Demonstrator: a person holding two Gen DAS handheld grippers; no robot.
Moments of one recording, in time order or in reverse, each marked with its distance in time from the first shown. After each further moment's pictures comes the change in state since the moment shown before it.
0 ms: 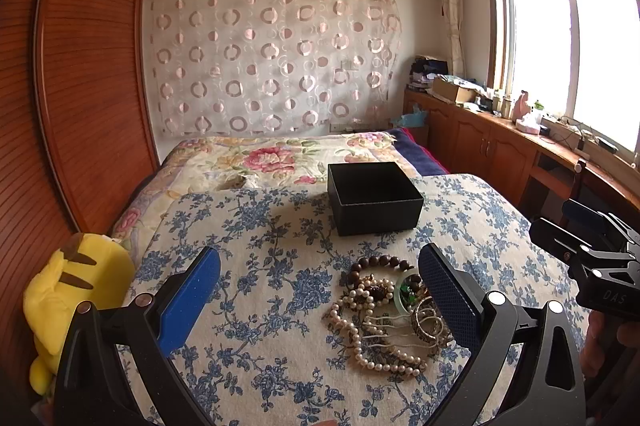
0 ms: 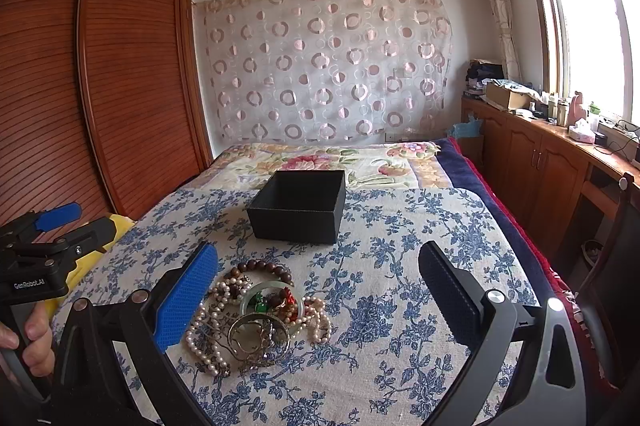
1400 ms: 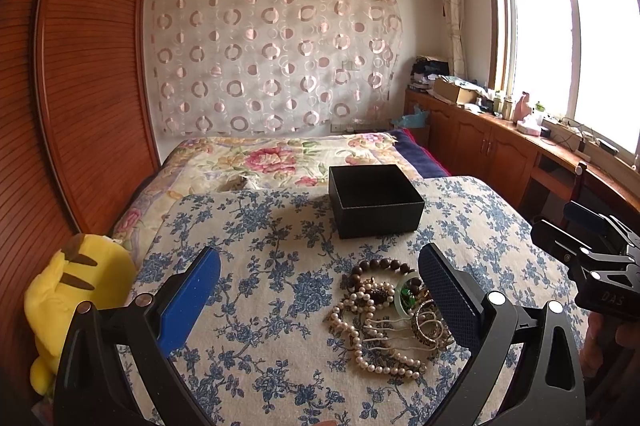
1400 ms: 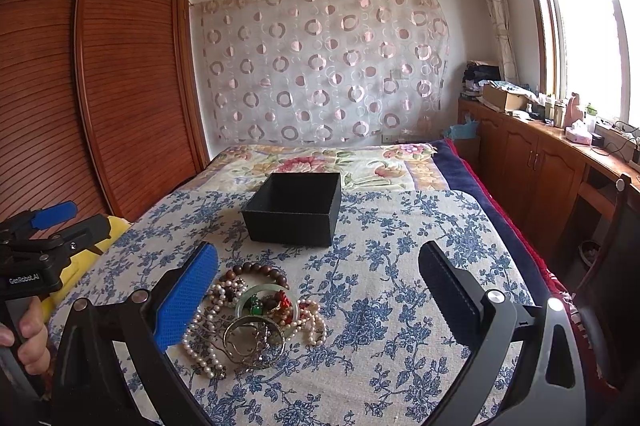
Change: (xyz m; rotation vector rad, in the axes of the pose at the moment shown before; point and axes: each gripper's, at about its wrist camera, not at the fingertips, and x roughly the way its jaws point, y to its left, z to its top) left arm 0.003 0.003 0.003 -0.001 0.003 0.000; right arm 0.005 -0.004 0.005 -0.006 -0.007 -0.008
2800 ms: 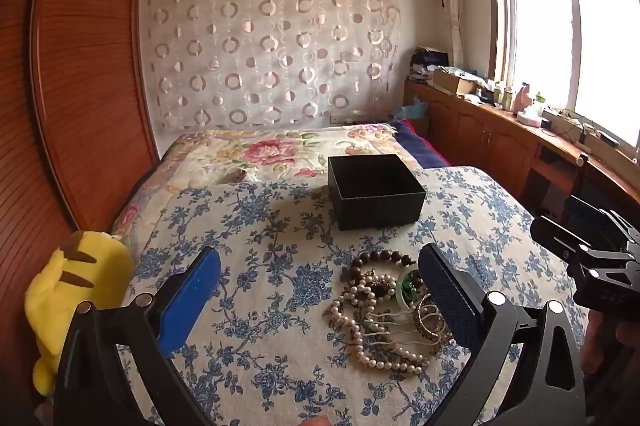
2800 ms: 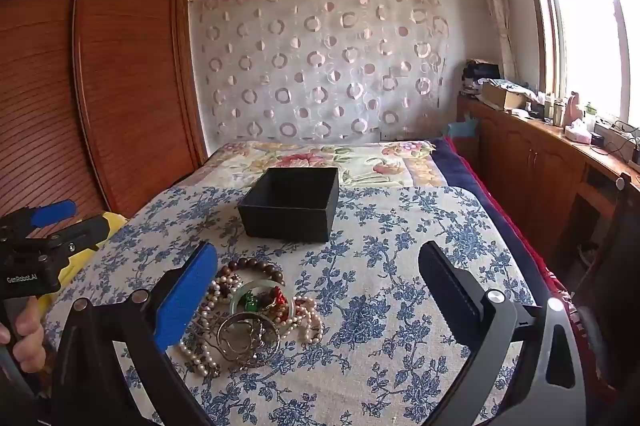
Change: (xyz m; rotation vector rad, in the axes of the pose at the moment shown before) left arm 0.010 0.001 -0.009 0.002 0.022 -0.008; right arm 0.003 -0.002 -0.002 -0.001 0.014 -0.003
